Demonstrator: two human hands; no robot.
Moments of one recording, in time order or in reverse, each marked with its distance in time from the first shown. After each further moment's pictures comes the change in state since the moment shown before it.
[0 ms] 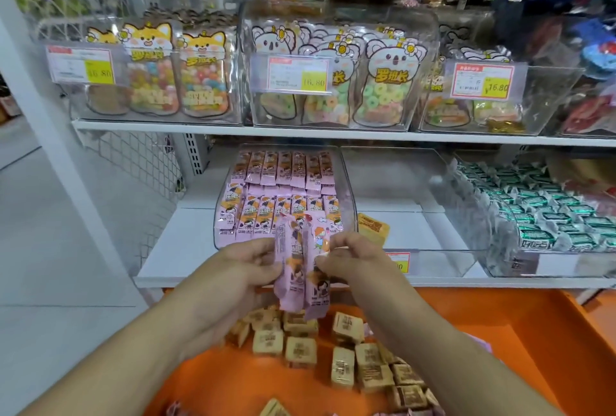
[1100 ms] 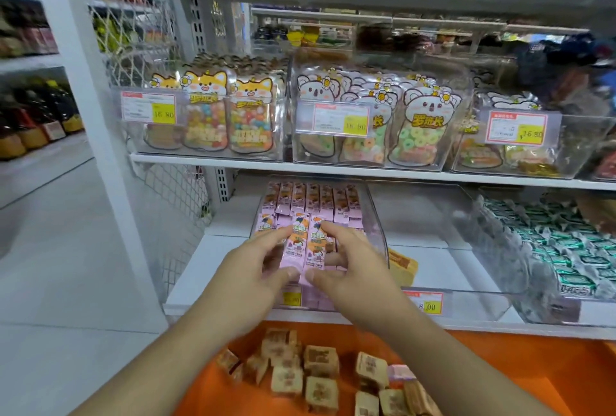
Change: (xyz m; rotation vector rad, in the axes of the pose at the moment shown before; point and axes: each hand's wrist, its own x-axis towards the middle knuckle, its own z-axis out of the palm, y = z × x) left_hand 0.023 0.014 -0.043 0.746 0.287 0.457; right_hand 0.044 -0.021 0.040 -0.477 0.033 -0.345
